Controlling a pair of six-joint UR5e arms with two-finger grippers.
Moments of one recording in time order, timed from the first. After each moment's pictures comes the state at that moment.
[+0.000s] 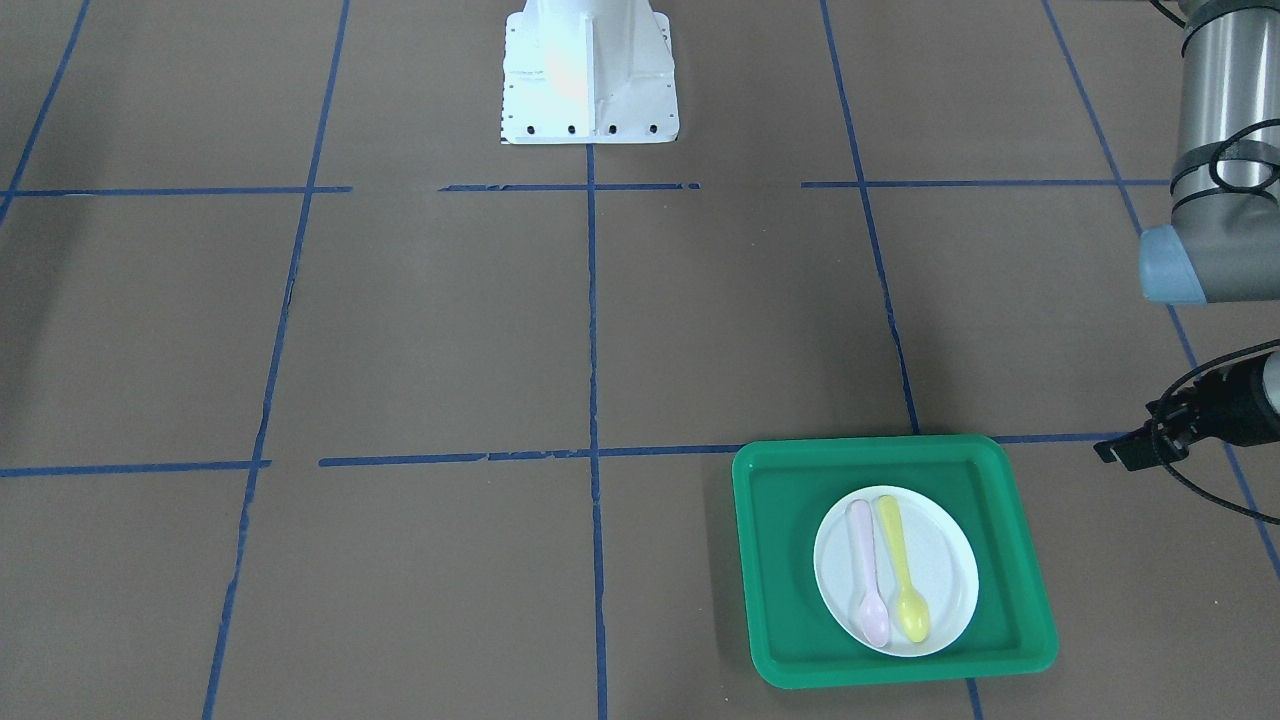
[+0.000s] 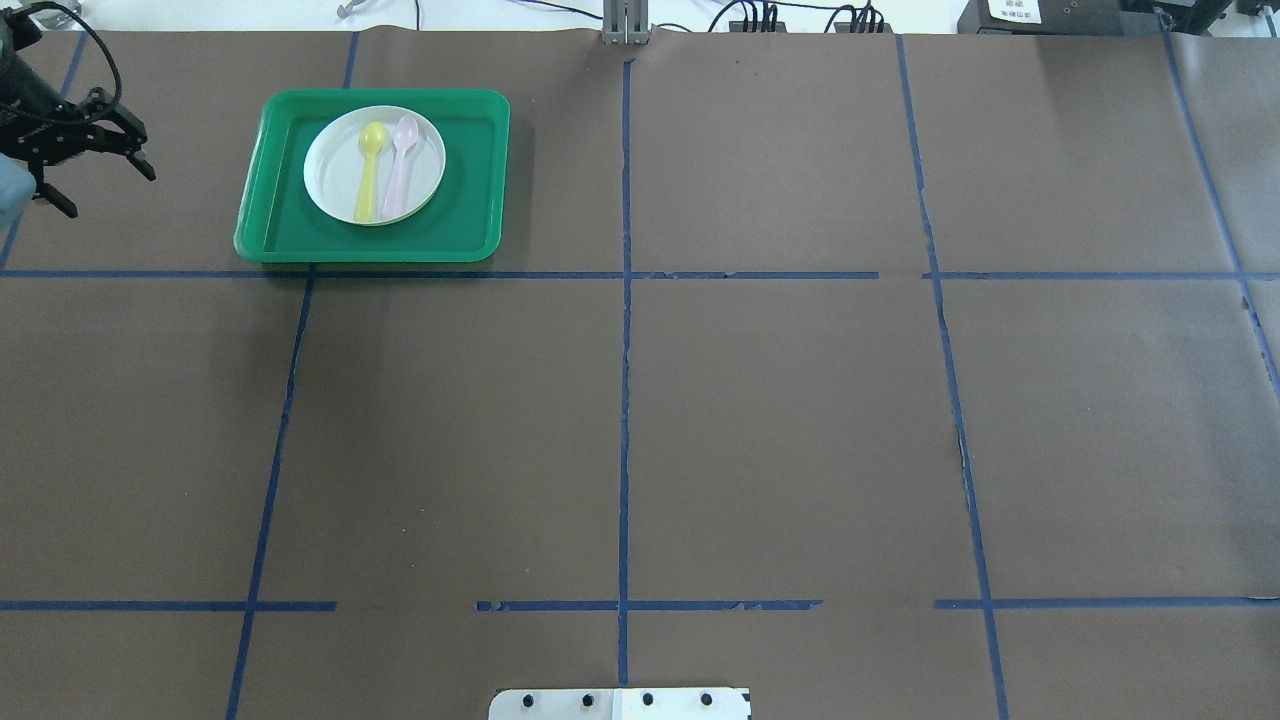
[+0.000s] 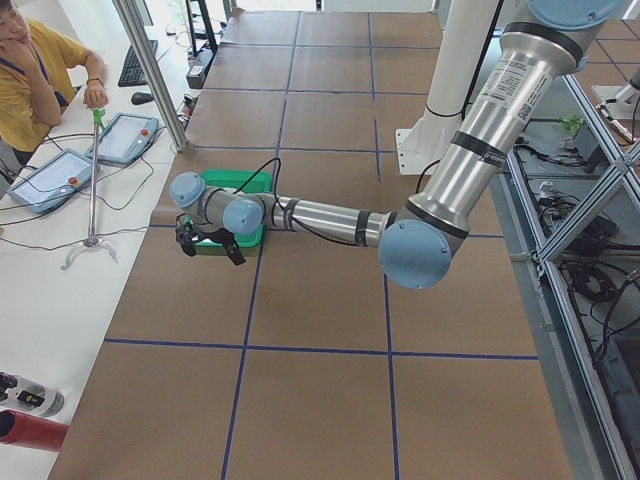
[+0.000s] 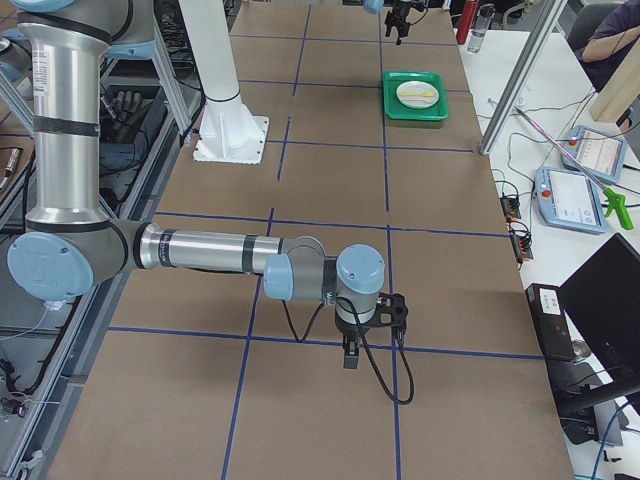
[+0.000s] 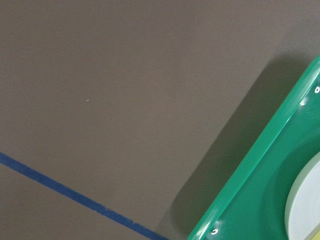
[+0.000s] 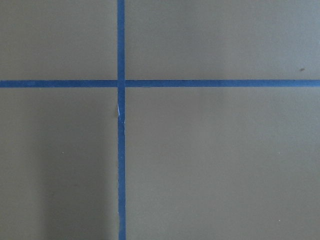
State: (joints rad) left arm -1.25 -1.99 -1.28 -1.67 -2.49 -0.89; right arm 1.58 -1.64 1.61 -1.53 2.28 0.03
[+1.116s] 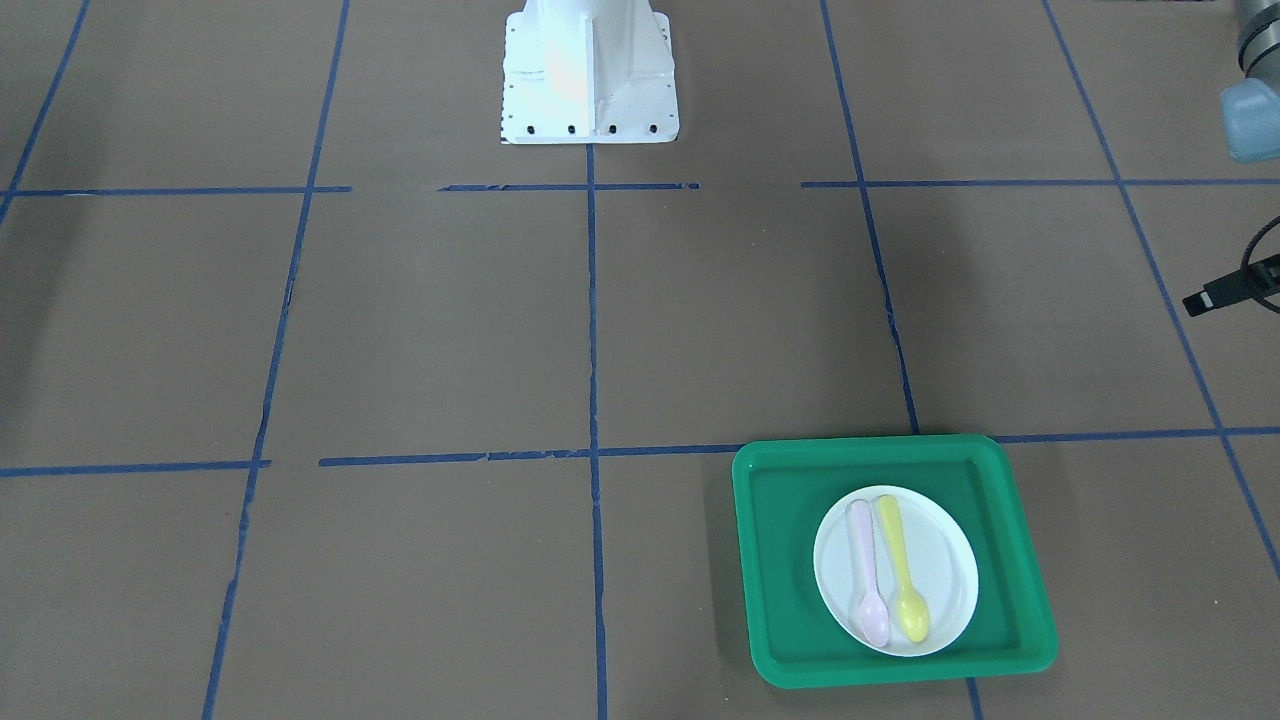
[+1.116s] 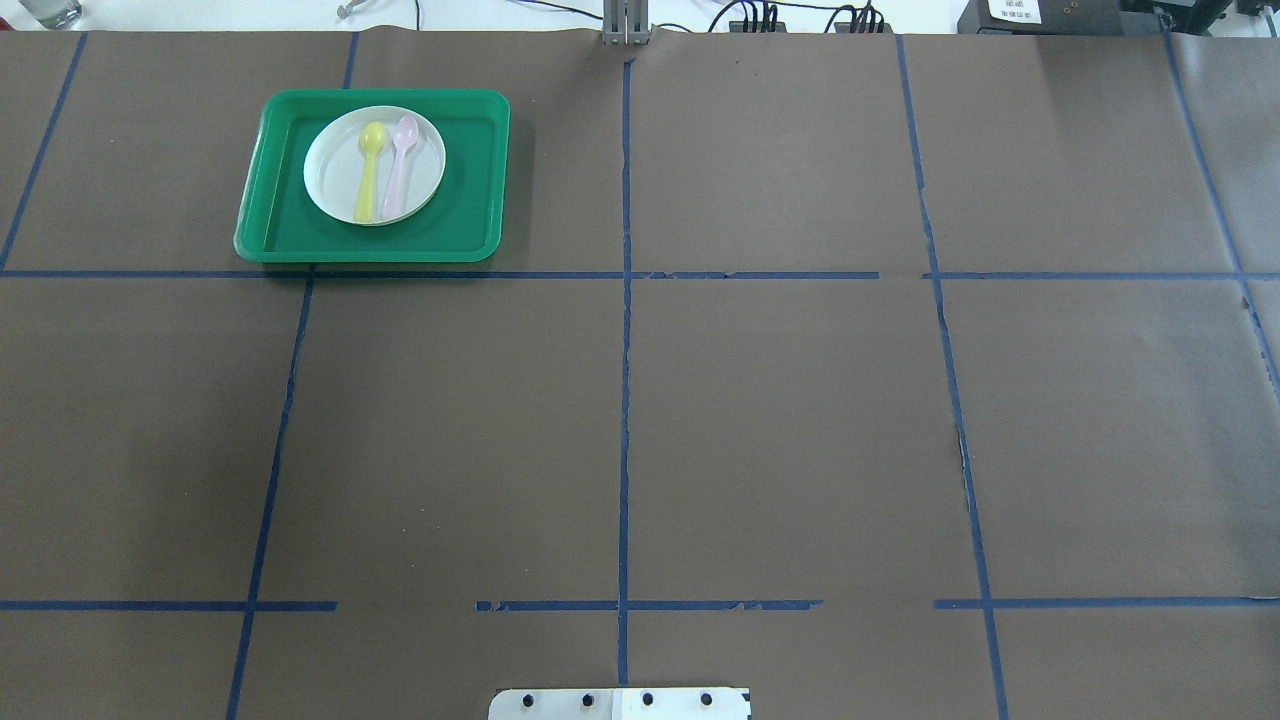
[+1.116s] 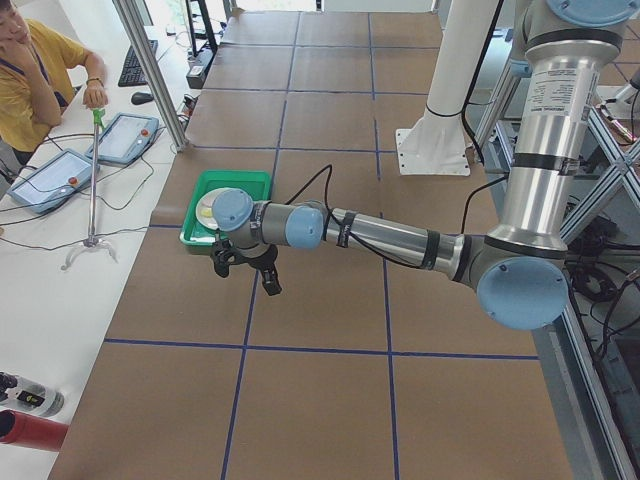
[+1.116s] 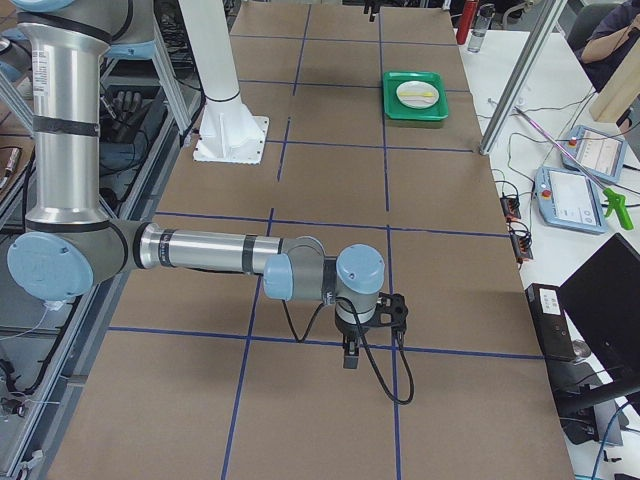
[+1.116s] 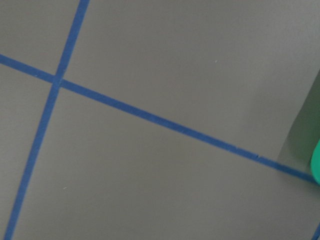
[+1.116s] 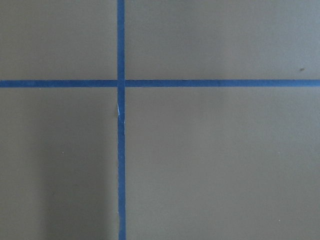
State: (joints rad) left arm -1.39 -1.66 -1.68 -1.43 -2.48 -0.36; right arm 1.58 -1.64 1.61 -1.53 2.28 0.03
